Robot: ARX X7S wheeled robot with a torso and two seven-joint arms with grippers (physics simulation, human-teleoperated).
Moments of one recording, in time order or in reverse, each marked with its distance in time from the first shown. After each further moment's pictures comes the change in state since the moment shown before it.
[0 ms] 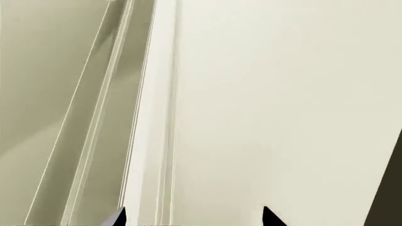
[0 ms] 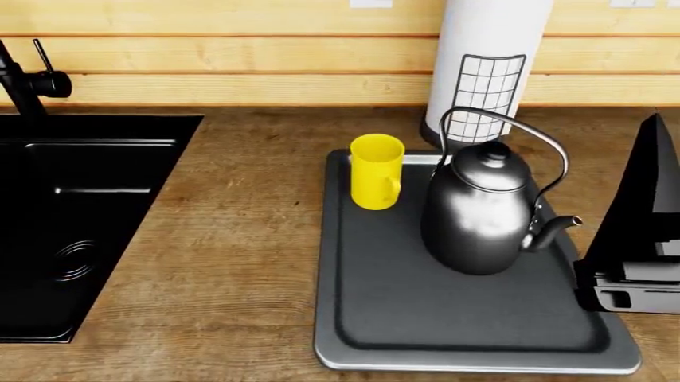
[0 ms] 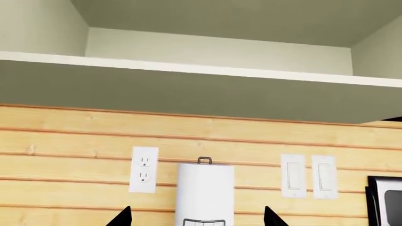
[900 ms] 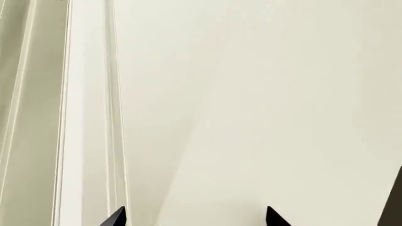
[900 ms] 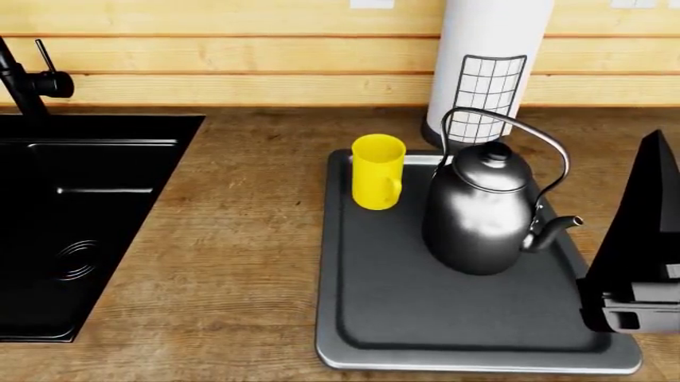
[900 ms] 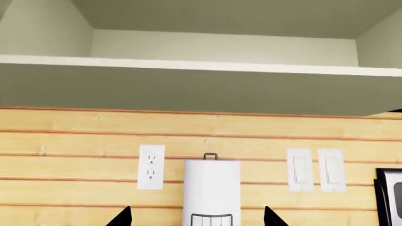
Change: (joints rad) left arm -0.042 0.153 0.095 -0.279 0.284 0.074 0.301; right arm -0.040 -0.015 0.079 0.003 0.074 0.001 -0.001
